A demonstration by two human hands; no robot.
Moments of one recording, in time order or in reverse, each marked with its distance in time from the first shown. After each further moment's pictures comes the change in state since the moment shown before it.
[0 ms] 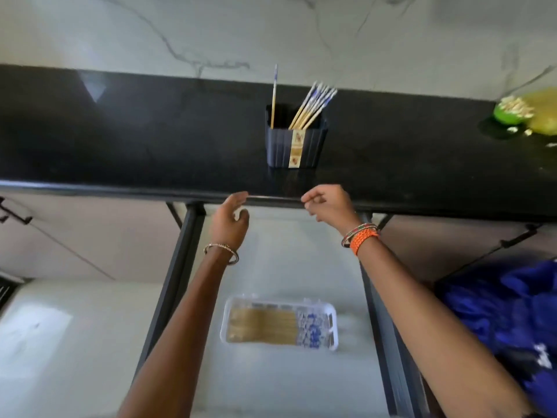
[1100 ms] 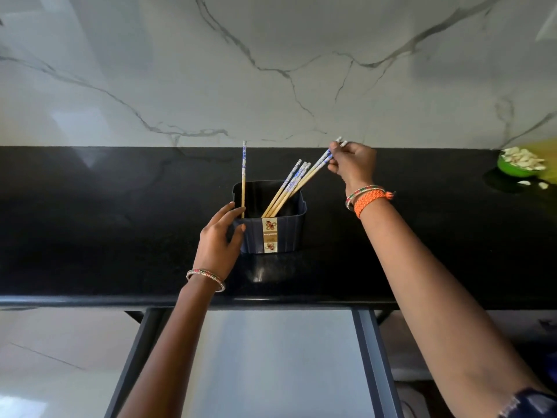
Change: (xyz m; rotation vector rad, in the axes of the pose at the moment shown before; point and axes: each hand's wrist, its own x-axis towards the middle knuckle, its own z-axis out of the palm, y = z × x) left_hand 0.151 0.066 0.053 0.308 0.081 0.356; right_hand 0.229 -0.048 -0.115 0.584 0.467 0.007
